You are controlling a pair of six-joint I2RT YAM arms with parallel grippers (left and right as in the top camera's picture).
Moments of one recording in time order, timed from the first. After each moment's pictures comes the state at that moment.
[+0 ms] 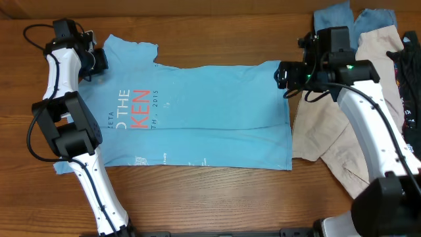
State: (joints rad) left arm 0.30 2.55 2.19 -0.85 0.18 0.01; right arm 0.09 1.67 1.44 -0.80 -0.21 0.14
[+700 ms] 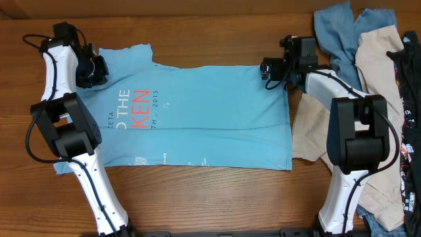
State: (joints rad) left arm 0.30 2.55 2.25 -1.12 0.18 -0.08; right arm 0.07 2.18 1.44 -0.16 -0.19 0.13
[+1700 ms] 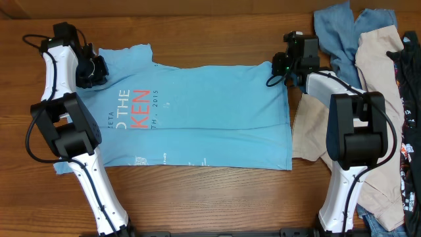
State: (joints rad) left arm 0.30 2.55 2.25 -1.12 0.18 -0.08; right arm 0.05 2.22 1.44 -0.01 -0.19 0.17
